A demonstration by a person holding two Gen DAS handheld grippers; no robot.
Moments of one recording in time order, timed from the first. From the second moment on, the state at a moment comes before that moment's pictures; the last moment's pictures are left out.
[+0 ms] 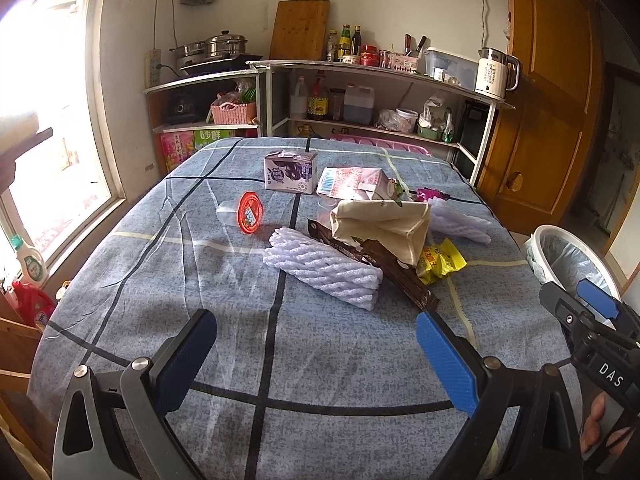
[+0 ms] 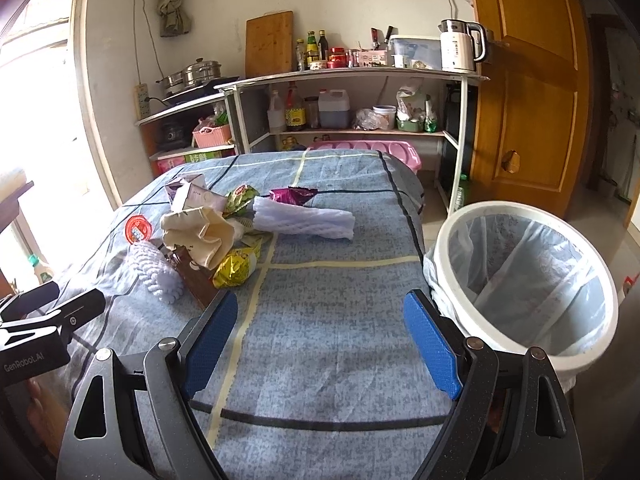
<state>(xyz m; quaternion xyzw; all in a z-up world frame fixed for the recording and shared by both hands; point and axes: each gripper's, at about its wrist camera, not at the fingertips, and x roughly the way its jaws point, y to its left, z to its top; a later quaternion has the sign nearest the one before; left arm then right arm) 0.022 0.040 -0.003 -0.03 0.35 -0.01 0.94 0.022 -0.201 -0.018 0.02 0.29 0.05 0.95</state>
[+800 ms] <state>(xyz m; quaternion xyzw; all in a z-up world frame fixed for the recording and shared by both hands) 0.114 0.071 -0.035 -0.10 0.43 -0.02 0.90 0.154 -0.181 -0.037 -0.12 0.34 0.11 0.93</state>
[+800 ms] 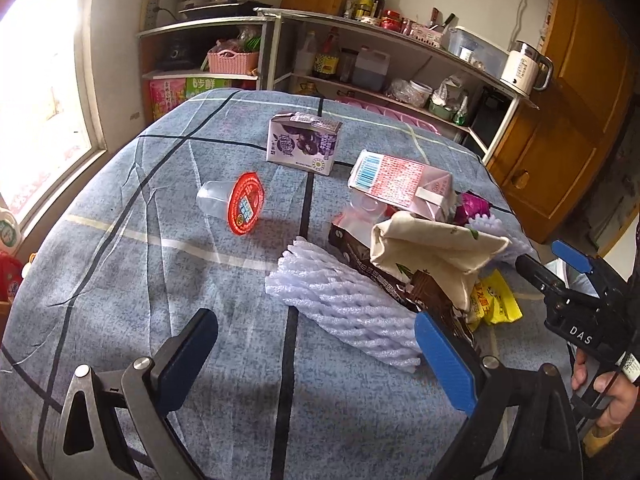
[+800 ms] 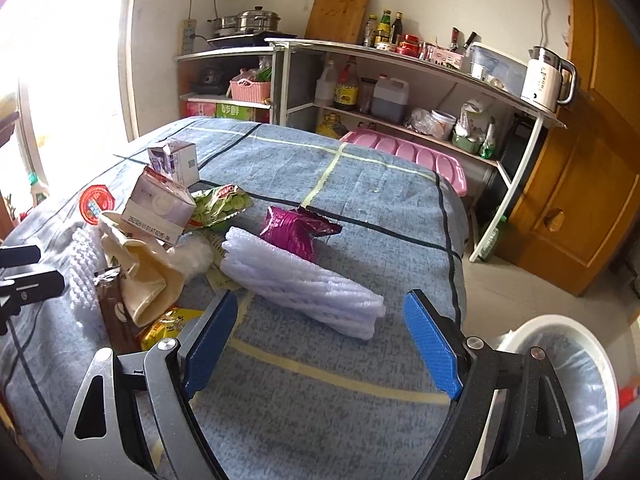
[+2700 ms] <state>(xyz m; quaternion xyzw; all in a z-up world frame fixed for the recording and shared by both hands) 0.087 0.001 0.047 -0.11 0.35 -0.15 0.92 0.091 -0.270 0.023 0.06 0.30 0.14 0.94</state>
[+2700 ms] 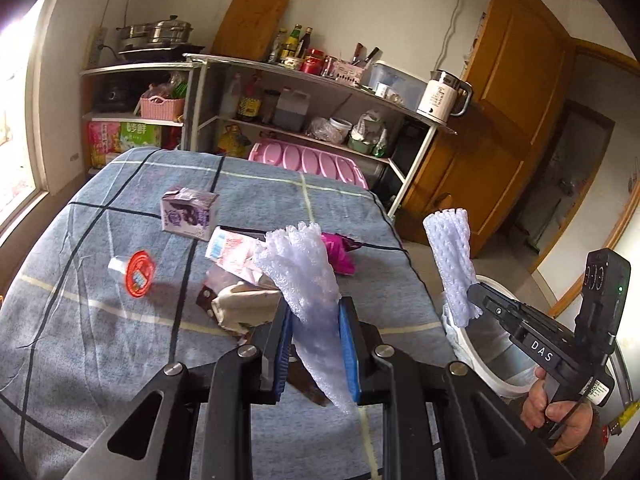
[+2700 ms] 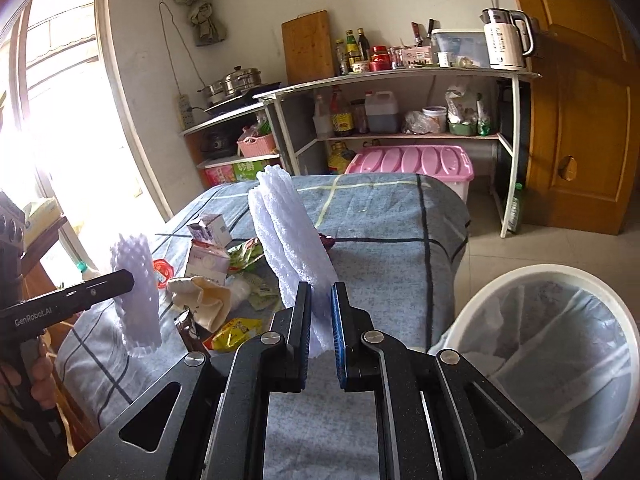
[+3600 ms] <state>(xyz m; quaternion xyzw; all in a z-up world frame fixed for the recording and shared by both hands) 0.114 -0.250 0.010 0.00 0.40 -0.34 0.85 0.034 -0.440 -0.007 0.08 0.35 -0.09 0.93</state>
